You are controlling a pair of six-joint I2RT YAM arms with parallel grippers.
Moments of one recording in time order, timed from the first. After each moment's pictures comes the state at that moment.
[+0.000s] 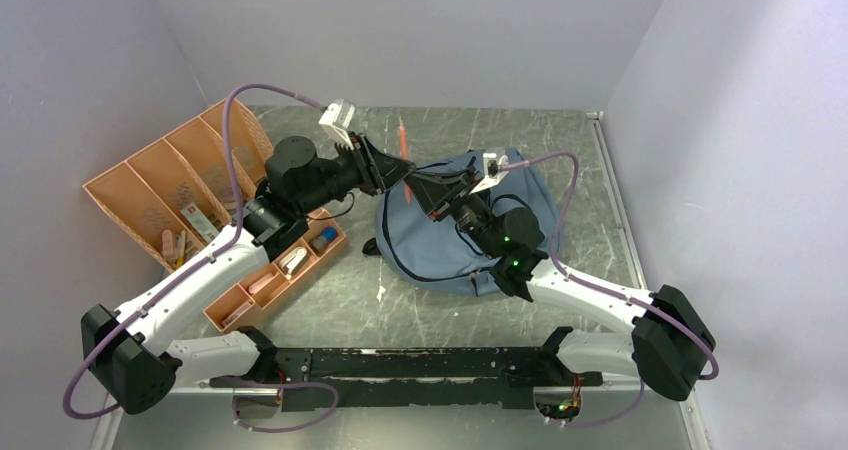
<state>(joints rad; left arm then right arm) -0.67 1.15 1.05 0.09 0.24 -0.66 0.82 1.18 0.62 0.96 0.01 0.50</state>
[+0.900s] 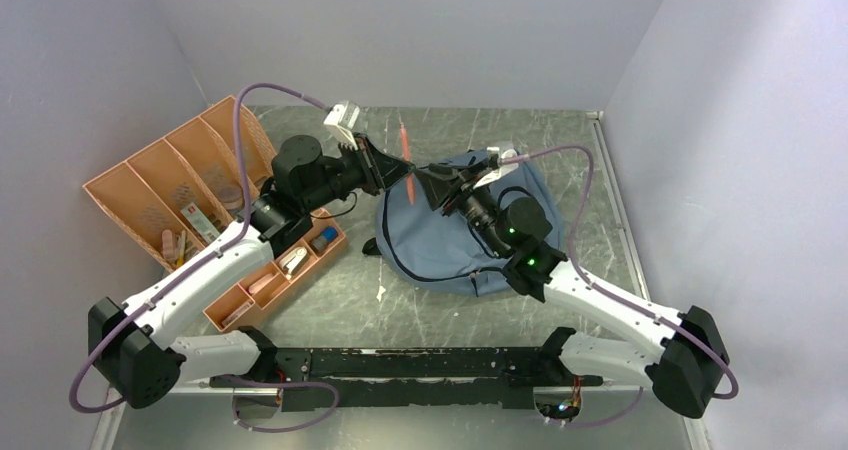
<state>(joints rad) -0.66 1.18 1.04 0.11 0.27 -0.66 0.82 1.07 0.67 0.69 0.11 0.34</state>
